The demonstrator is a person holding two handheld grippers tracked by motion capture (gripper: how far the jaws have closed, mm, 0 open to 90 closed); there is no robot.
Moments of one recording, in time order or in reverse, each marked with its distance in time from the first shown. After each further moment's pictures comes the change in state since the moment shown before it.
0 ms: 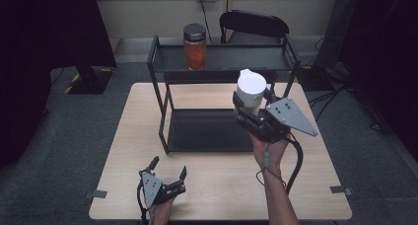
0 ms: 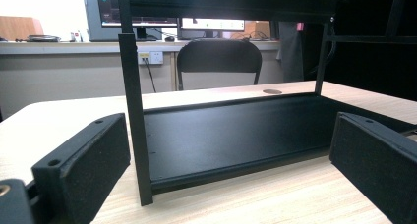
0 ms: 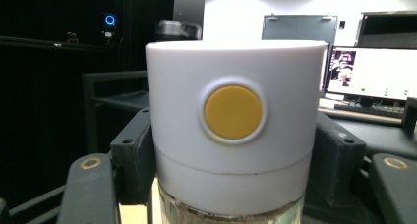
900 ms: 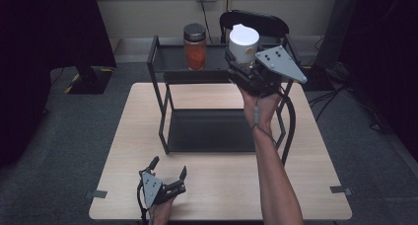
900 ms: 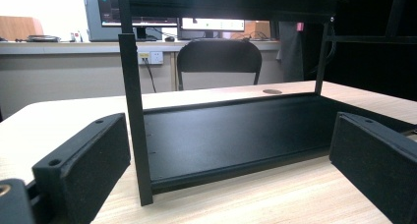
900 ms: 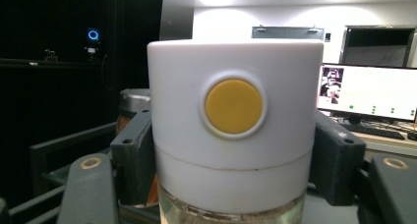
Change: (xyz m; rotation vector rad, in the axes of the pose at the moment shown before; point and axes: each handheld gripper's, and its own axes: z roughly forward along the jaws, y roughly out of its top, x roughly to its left) left arm 0.000 0.000 0.000 0.000 0.000 -0.001; right arm -0.002 0.050 0.072 -0.030 -0.049 -0.008
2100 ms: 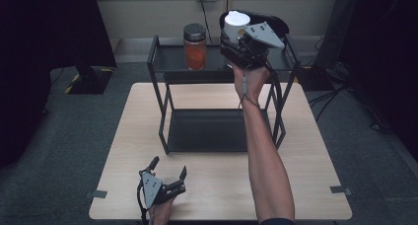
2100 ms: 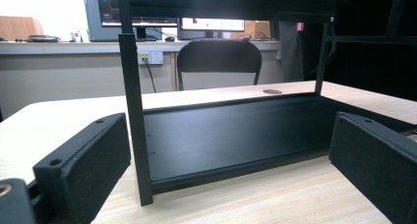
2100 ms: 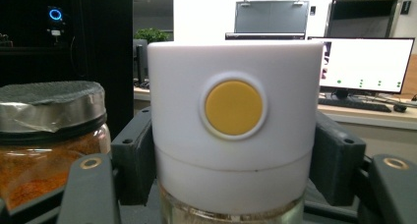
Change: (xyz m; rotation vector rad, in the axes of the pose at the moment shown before) left arm 0.000 0.000 0.000 0.000 0.000 0.002; right arm -0.008 -0.006 0.080 0.098 -0.066 0.037
